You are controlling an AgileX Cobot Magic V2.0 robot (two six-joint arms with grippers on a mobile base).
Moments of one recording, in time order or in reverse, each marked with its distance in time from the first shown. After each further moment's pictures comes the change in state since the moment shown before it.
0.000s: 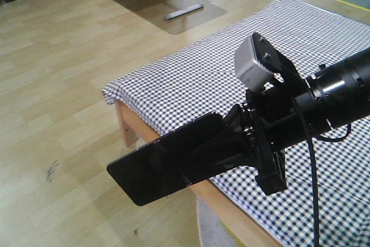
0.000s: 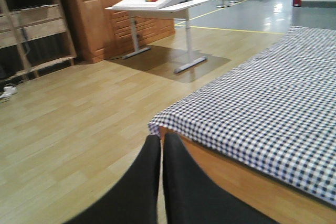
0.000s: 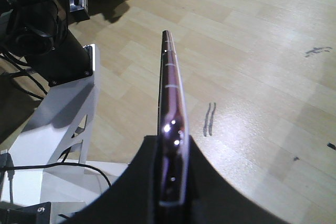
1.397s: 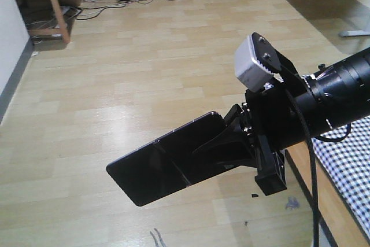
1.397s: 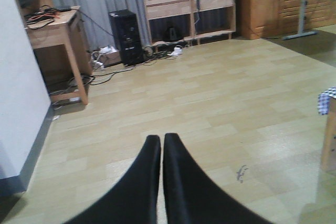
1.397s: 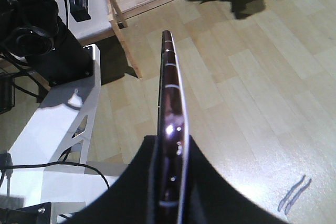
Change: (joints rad) left arm 0.000 0.000 0.000 0.000 0.000 0.000; right arm 0.000 0.000 0.000 0.001 0.000 0.000
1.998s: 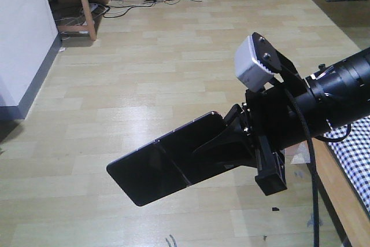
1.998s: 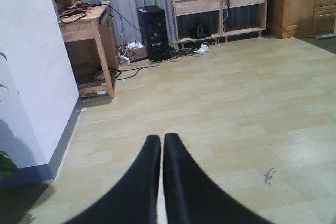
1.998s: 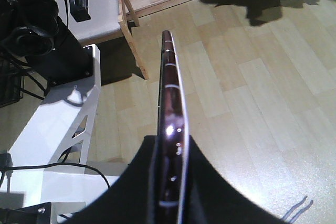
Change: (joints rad) left arm 0.000 0.000 0.000 0.000 0.000 0.000; right arm 0.000 0.000 0.000 0.000 0.001 0.000
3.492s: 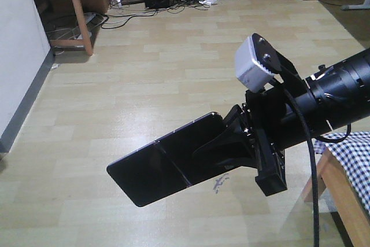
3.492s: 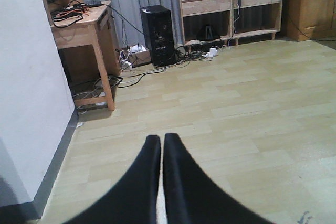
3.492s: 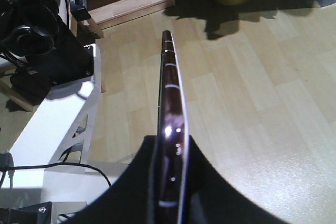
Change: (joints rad) left arm 0.000 0.000 0.000 0.000 0.000 0.000; right arm 0.000 0.000 0.003 0.000 0.000 0.000
